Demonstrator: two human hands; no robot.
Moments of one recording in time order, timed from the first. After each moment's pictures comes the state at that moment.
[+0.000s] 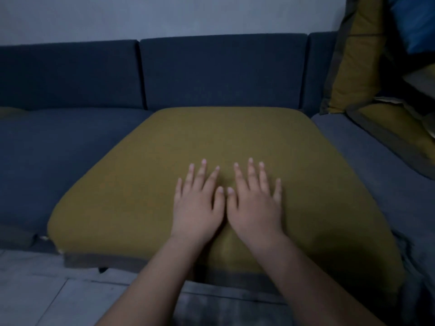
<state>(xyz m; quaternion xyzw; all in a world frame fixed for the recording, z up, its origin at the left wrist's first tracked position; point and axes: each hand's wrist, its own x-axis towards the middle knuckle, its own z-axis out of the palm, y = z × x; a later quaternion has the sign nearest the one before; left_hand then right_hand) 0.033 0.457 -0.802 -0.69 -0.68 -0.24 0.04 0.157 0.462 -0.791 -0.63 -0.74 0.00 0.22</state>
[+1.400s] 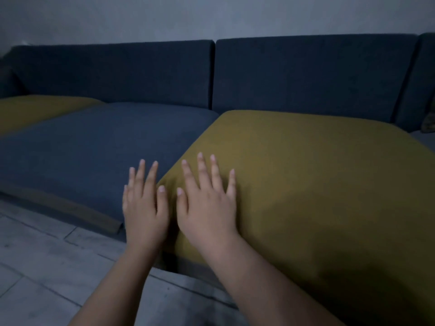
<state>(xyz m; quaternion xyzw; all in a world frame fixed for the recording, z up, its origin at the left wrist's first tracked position) -0.237 0.430 -0.836 -0.51 -0.74 -0.41 0.11 -0.107 0.455 -0.793 -0.45 -0.84 -0.01 0.29</state>
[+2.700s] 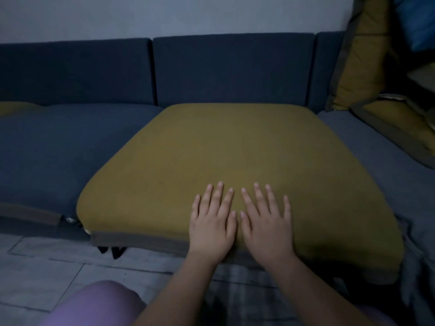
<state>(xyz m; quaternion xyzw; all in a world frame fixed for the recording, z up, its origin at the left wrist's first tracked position) 0.019 0.409 -0.873 -0.73 -0.65 -0.20 0.08 0.165 0.413 -0.863 -0.62 -0.76 -0.08 0.15</state>
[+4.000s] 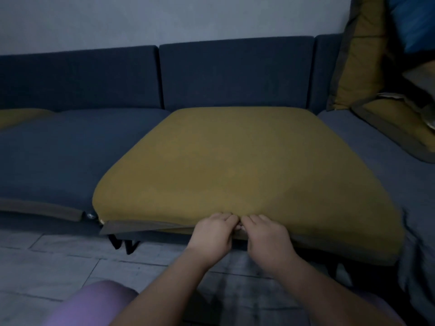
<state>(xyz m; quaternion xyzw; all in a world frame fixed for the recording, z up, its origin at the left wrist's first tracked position) -0.002 0.373 -0.852 -0.83 -0.54 -0.15 0.01 0.155 0.381 -0.866 -0.45 -0.82 -0.14 0.32</state>
